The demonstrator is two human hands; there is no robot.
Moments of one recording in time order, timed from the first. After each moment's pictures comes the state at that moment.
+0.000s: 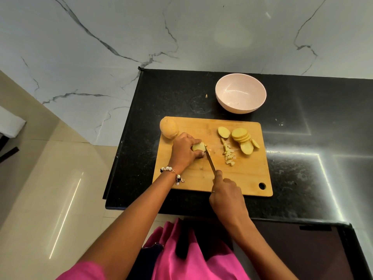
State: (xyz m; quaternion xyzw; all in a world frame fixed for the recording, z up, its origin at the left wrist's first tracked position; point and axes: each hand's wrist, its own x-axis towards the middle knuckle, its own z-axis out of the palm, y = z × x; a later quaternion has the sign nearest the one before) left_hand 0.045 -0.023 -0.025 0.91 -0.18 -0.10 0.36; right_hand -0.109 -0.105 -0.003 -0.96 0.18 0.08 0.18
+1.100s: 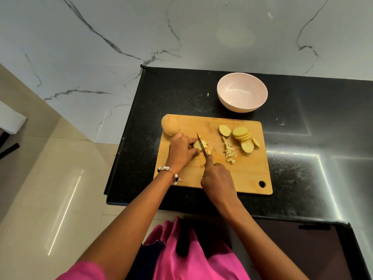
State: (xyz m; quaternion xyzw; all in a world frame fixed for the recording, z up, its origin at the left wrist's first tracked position) left_hand 0.041 -0.013 -0.028 0.92 -0.17 -0.08 0.36; right_hand -0.073 -0.098 -0.006 -0.98 0.15 0.05 0.15
